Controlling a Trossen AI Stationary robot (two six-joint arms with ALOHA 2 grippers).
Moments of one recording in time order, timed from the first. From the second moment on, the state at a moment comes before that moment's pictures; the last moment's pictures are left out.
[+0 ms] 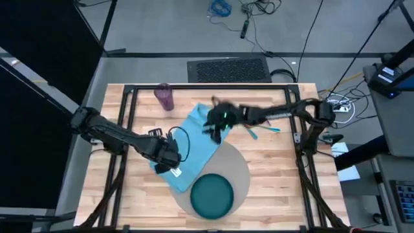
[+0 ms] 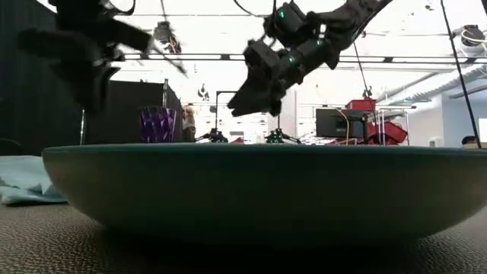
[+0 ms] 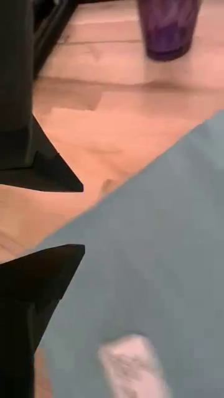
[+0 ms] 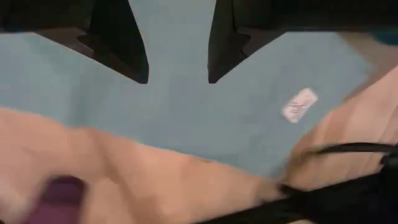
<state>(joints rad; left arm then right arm) -0.34 1.52 1.06 -1.26 -0.28 -0.53 -0.14 1.78 1.10 0.10 -0.14 0.12</state>
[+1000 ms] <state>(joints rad) -0.71 1.50 0.86 -1.15 -0.29 -0.39 0.18 2.17 1.43 0.22 -0.08 0.34</state>
